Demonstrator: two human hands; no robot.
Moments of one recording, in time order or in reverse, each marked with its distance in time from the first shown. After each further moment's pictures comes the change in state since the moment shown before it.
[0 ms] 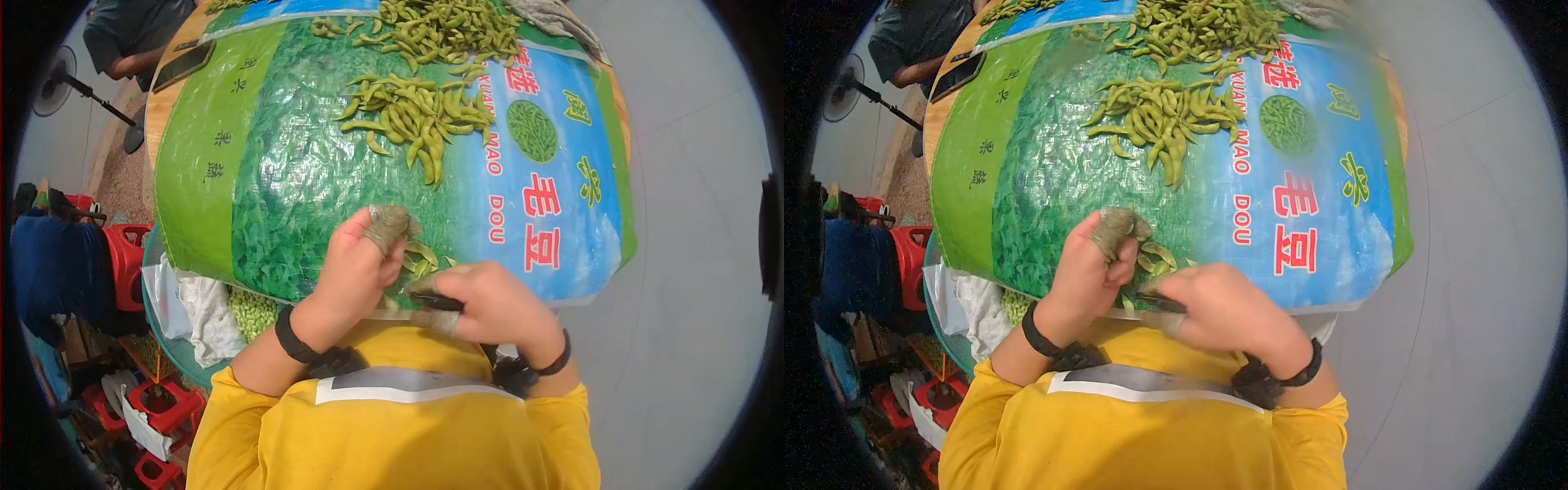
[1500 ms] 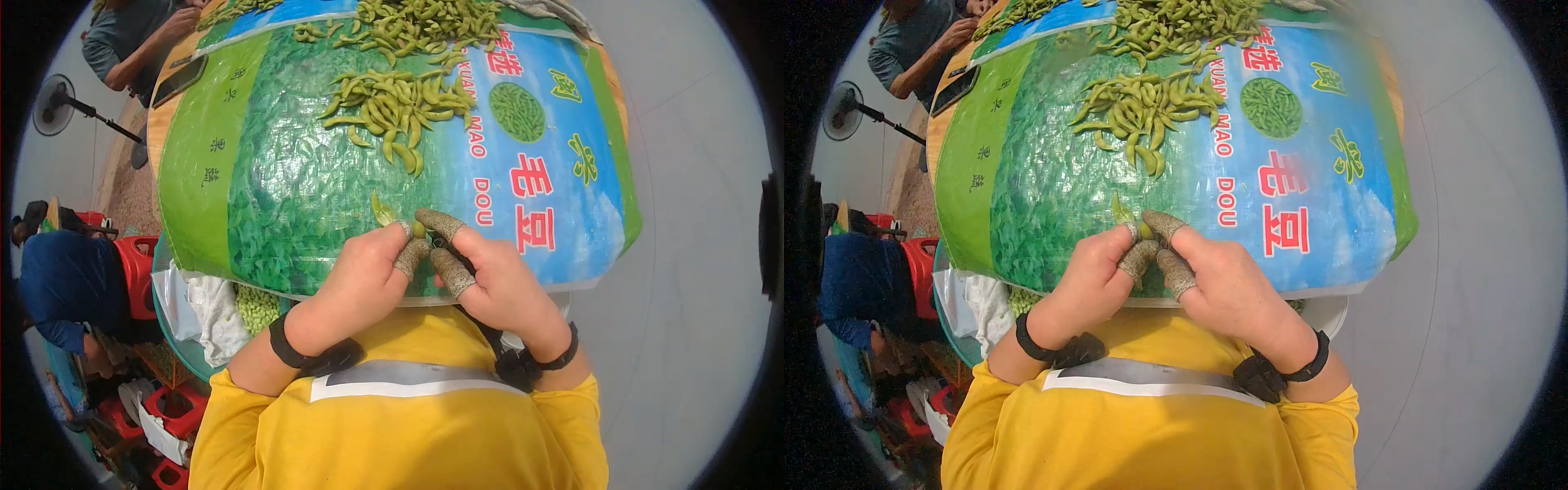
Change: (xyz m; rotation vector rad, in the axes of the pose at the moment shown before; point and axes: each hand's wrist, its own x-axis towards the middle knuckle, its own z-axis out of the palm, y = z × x) left_hand -0.014 -0.001 0.020 1.170 -0.210 0.431; right_hand -0.018 0.000 -0.011 0.190 0.059 0.269
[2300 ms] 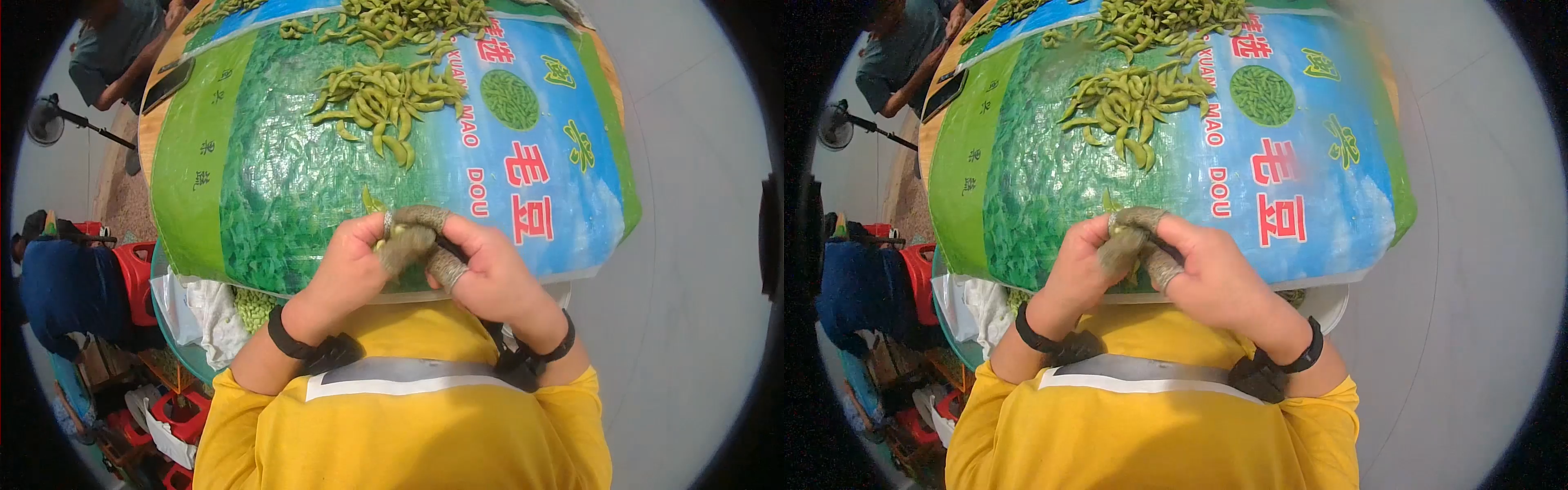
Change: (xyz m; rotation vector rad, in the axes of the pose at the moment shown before) left_hand 0.004 0.003 -0.003 -0.779 -0.135 -0.289; right_hand 0.005 0.008 0.012 0.394 0.037 -0.032
